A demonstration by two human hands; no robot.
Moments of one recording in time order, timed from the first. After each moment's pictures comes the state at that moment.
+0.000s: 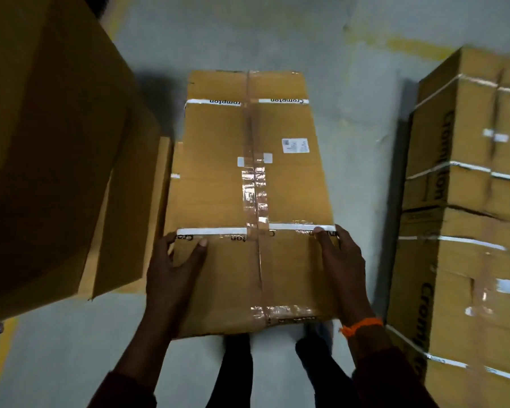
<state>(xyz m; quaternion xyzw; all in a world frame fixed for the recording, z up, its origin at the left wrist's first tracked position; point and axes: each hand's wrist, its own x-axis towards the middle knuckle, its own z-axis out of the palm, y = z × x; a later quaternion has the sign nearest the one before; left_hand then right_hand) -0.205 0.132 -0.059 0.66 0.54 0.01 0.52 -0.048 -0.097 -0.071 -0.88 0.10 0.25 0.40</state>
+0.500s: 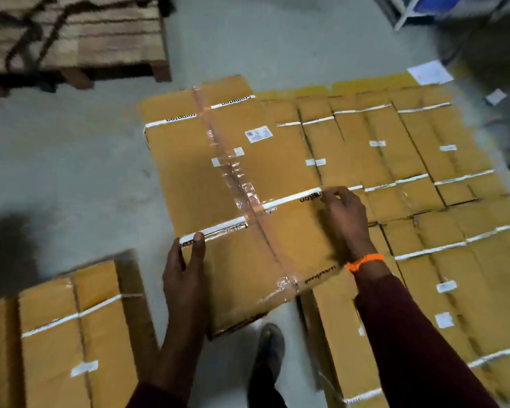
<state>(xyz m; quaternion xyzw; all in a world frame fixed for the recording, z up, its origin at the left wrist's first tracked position) 0.156 -0.155 -0.004 0.68 0.40 0.02 0.61 0.293 -0.402 -0.002 -0.87 0.20 0.07 0.44</state>
